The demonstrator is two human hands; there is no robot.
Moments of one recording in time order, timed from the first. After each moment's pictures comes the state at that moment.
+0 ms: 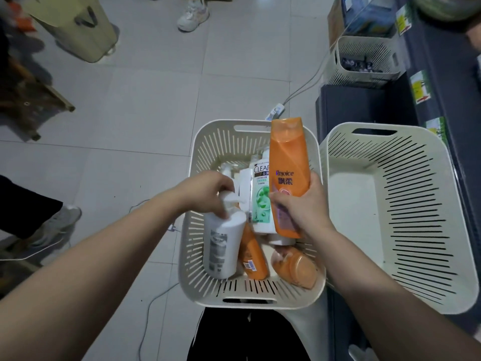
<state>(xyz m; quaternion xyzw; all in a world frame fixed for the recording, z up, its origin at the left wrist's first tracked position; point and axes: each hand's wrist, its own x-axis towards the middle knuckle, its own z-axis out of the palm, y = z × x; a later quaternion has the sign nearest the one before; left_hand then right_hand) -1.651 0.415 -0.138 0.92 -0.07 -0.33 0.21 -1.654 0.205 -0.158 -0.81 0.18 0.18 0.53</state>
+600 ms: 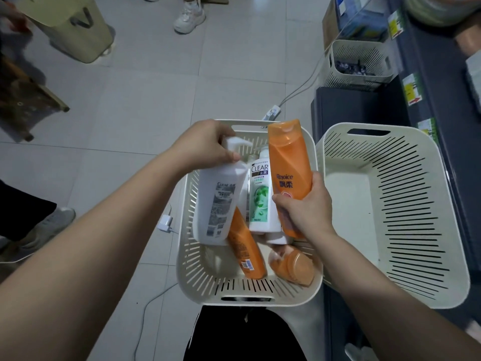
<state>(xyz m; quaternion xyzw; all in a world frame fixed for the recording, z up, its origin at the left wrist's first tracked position) -1.613 0.415 -0.085 0.93 0.04 -0.17 0.32 -1.663 0.198 -0.150 -0.87 0.15 0.13 0.45</state>
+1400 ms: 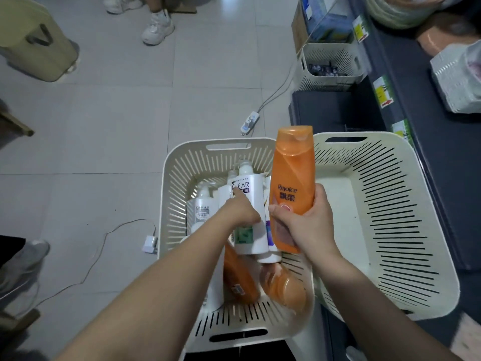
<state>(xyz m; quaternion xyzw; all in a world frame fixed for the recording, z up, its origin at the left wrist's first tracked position) -1.607 0.317 -0.218 0.83 0.15 -0.45 0.29 -1.652 0.183 -0.140 -0.82 0.22 0.11 0.51</state>
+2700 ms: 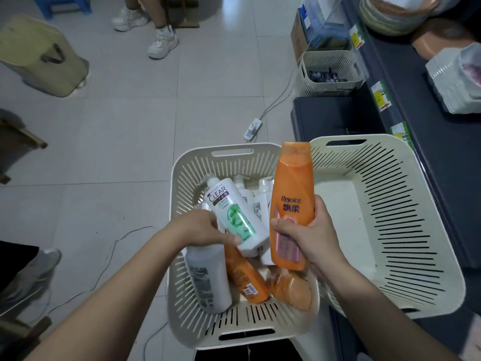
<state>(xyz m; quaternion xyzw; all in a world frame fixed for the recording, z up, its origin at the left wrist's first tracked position) -1.642 0.401 -0.157 0.85 0.04 -0.47 0.21 -1.670 0.178 -0.133 -0.74 0.22 0.16 0.61</state>
